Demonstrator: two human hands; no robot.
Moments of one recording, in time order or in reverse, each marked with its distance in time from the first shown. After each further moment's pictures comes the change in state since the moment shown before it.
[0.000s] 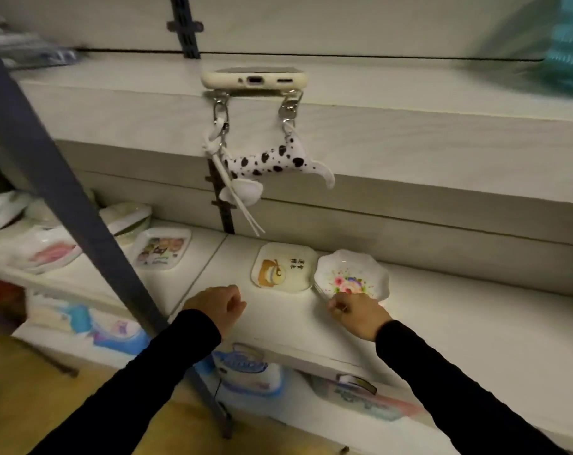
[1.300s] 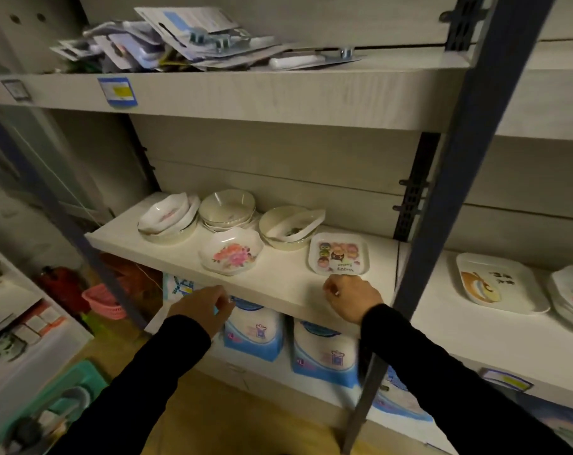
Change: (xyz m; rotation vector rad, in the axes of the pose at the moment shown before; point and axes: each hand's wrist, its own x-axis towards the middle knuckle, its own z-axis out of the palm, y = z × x) left_hand -0.033 -0.432 -0.105 0.011 0.071 -0.218; right_hand 0.100 -0.410 0.169 -0.082 0.079 -0.118
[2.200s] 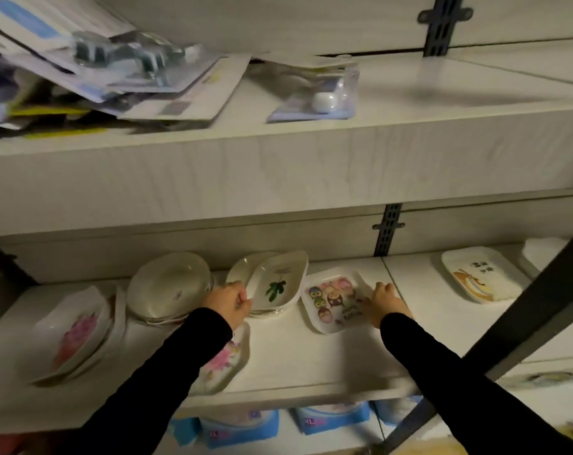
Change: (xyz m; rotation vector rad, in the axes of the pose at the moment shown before) left_hand 0.257 0.021 0.007 -0.112 -0.228 0.456; right_hand 0.143 0.043 0.015 0.152 0.205 0.844
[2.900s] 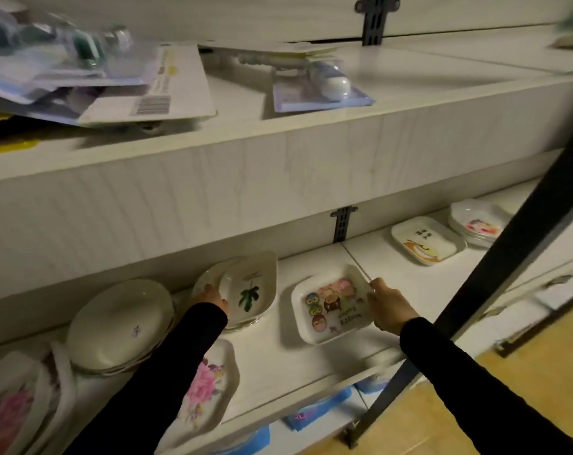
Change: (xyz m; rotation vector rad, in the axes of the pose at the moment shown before) left_hand 0.090 -0.010 0.038 0.128 -0.275 -0.192; right_hand -0.062 0.016 -0.017 0.353 0.051 0.080
